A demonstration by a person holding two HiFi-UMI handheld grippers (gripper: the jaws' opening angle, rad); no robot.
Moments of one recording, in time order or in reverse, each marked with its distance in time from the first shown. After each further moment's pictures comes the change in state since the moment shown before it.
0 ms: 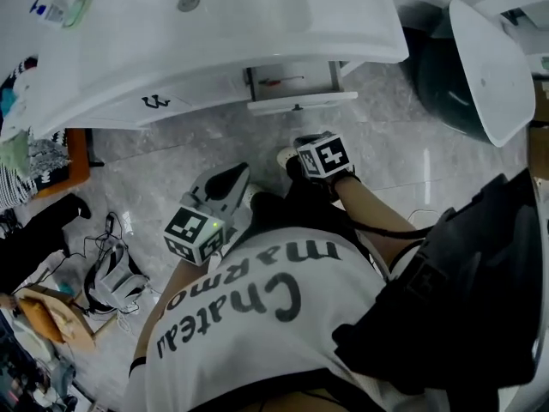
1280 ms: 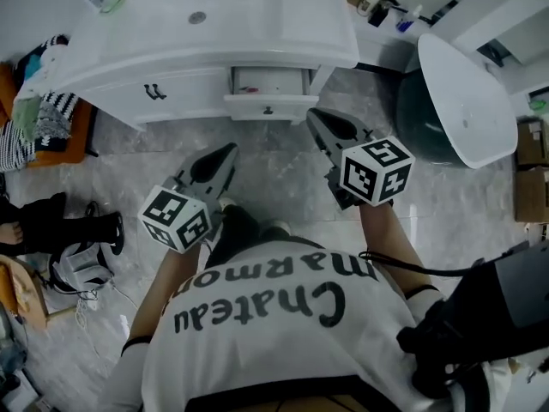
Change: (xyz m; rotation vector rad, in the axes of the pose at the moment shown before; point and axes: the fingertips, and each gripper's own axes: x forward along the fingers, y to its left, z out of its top) left arm -0.022 -0.143 0.057 0.015 -0.308 0.132; right arm -0.309 0.029 0.043 -0.202 -0.702 0.143
